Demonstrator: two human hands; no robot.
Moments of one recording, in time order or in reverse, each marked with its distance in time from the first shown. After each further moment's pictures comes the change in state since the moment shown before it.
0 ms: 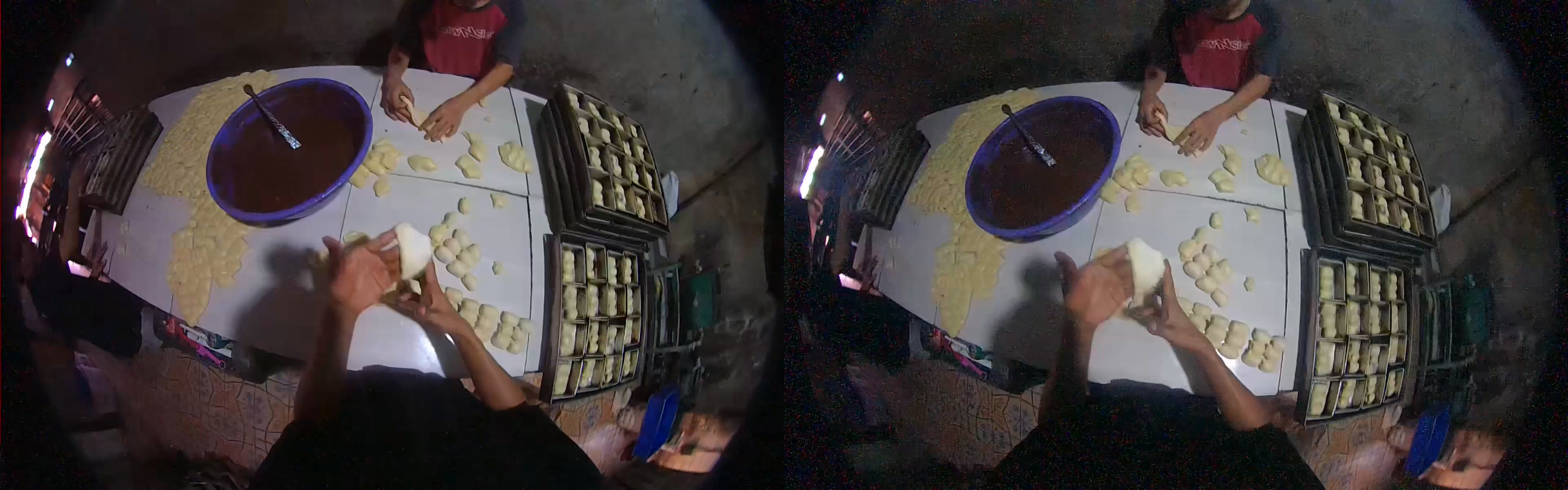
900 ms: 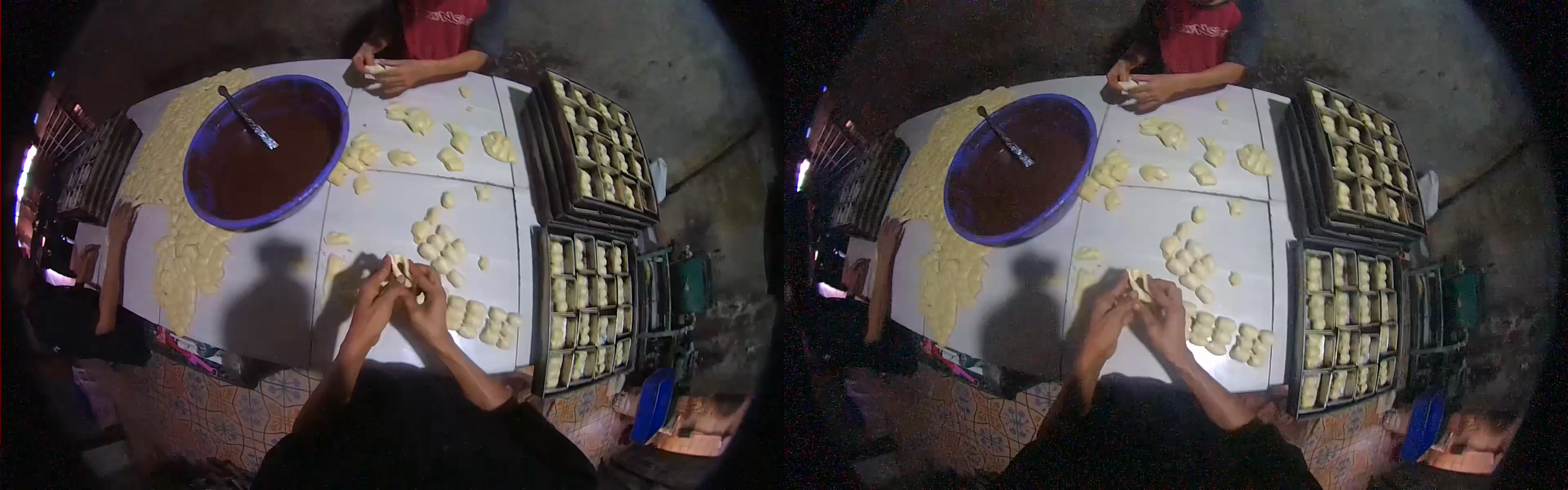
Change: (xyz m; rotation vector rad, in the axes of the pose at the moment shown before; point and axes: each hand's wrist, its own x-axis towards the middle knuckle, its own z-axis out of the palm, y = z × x) left_hand -0.010 -0.067 0.015 0.702 0.706 -0.134; right_hand -0.002 0.003 0.010 -0.679 0.627 -0.221
